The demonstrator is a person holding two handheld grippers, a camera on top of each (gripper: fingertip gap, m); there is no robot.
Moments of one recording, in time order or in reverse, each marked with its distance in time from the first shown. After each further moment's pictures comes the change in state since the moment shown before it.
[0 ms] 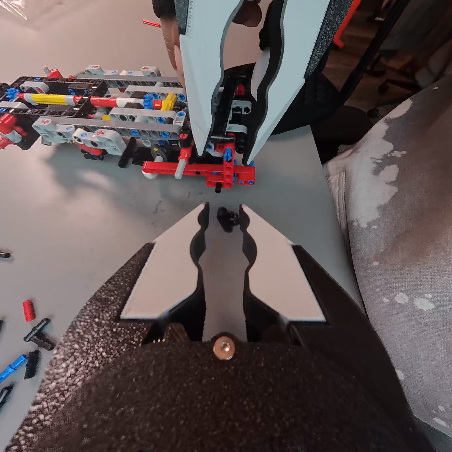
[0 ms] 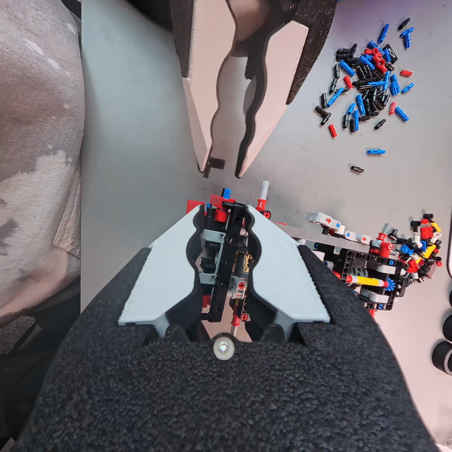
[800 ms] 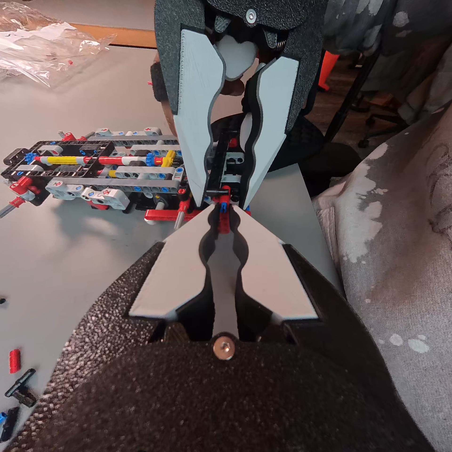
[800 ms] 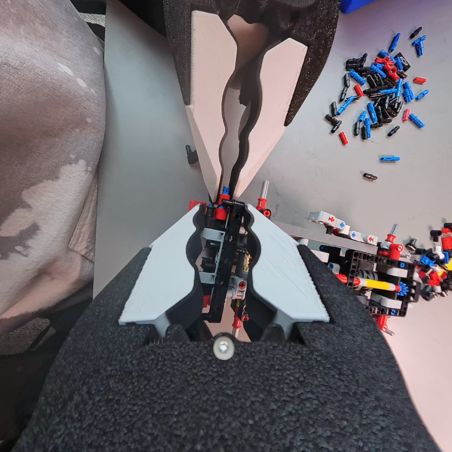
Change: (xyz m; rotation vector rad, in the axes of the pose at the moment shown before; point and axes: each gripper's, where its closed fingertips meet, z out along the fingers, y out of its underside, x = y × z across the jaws) left arm 0.010 -0.032 0.009 0.143 0.001 0.036; right arm -0.007 -0.005 0.001 0.047 -0.054 0.021
